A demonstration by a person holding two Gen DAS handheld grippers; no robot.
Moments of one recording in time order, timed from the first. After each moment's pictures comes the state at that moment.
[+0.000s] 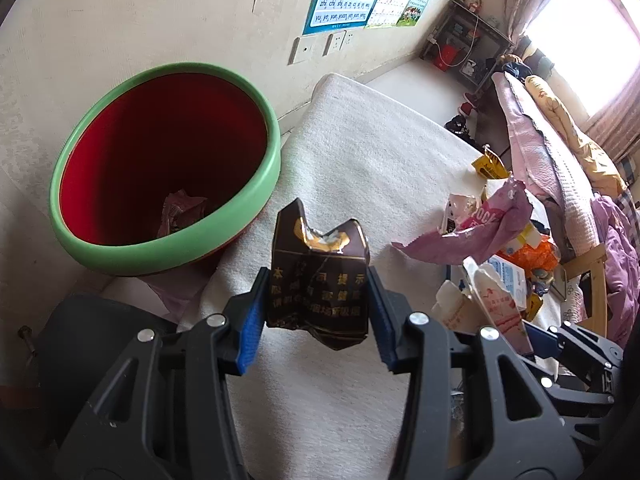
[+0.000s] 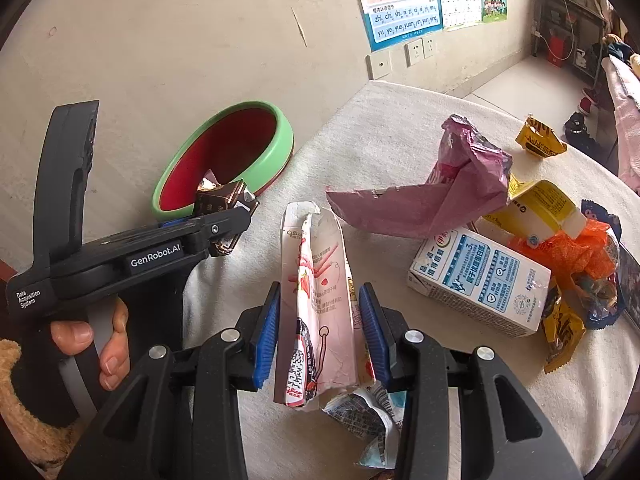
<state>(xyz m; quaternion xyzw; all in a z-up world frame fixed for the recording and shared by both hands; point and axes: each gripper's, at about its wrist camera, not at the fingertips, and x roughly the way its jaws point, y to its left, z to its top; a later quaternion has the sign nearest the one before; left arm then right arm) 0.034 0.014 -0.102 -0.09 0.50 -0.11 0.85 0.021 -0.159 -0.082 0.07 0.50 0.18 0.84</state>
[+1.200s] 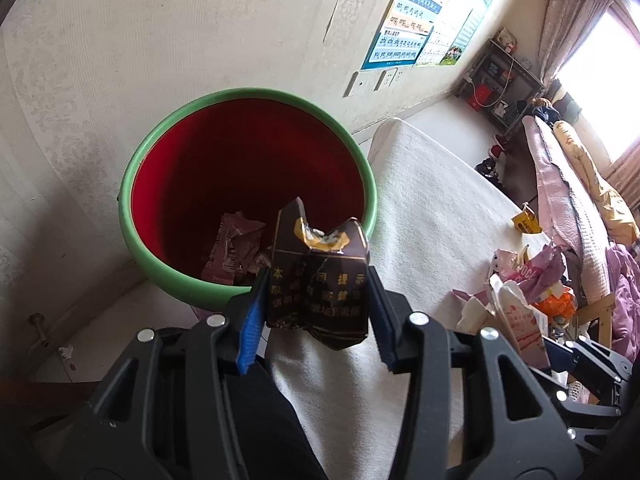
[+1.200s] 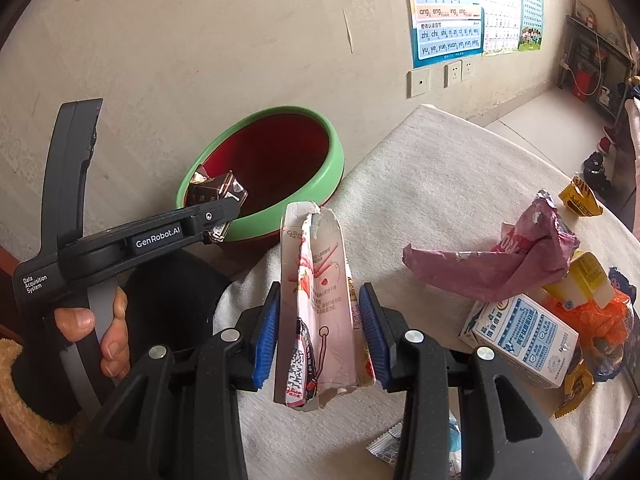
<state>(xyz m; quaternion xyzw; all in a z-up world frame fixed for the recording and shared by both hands) 0.045 0.086 -0.090 -0.12 0.47 -0.04 0.87 0.042 -0.104 -0.068 0.02 0.49 0.21 0.85</state>
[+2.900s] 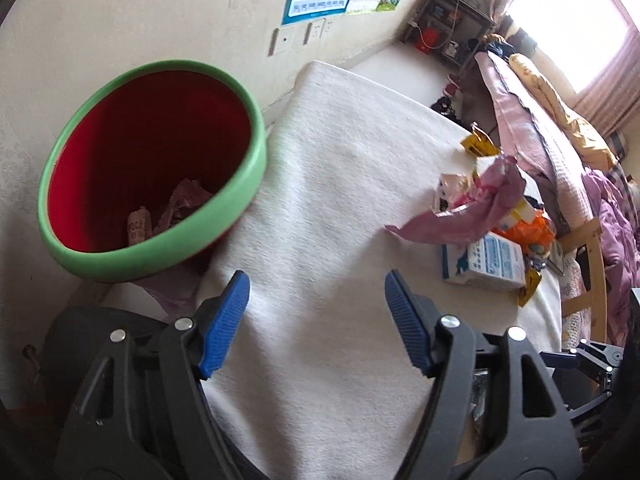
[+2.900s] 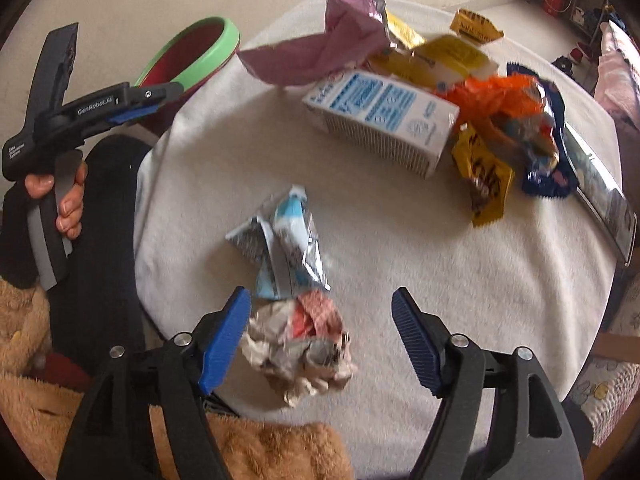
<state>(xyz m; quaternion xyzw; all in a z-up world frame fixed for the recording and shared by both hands) 0.034 0.006 -0.106 -0.06 0.52 -0.15 0.84 -0.037 -0.227 -0.108 0.03 0.63 0.16 0.76</state>
